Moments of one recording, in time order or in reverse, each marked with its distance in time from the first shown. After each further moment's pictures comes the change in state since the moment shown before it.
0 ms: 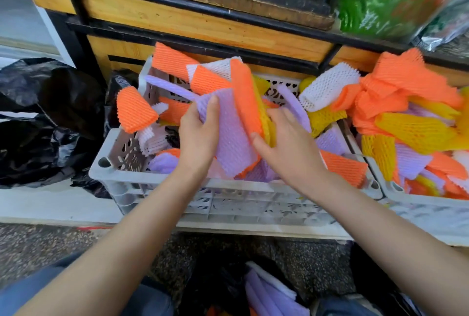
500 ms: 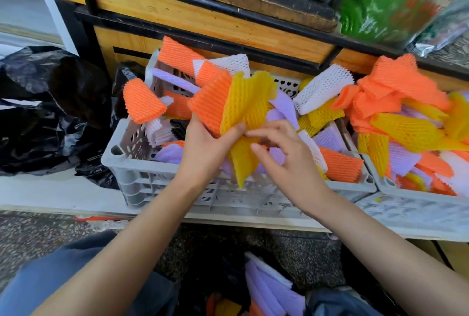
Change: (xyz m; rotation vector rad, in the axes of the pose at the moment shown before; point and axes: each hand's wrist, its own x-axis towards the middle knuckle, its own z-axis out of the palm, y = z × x) left_hand -0.035 0.009 -0.023 -0.123 -0.140 0.042; right_hand -0.038 -0.012 0.007 0.455 0.037 -0.197
